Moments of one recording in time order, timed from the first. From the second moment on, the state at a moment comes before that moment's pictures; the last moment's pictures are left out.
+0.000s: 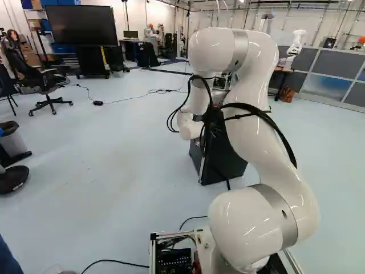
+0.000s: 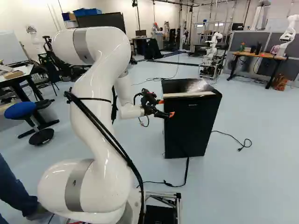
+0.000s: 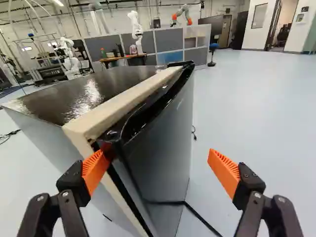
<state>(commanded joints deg) 5.5 -39.6 -47.3 64.6 74.0 0.0</state>
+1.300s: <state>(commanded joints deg) 8.8 -28.0 -27.0 67.4 74.0 0.0</state>
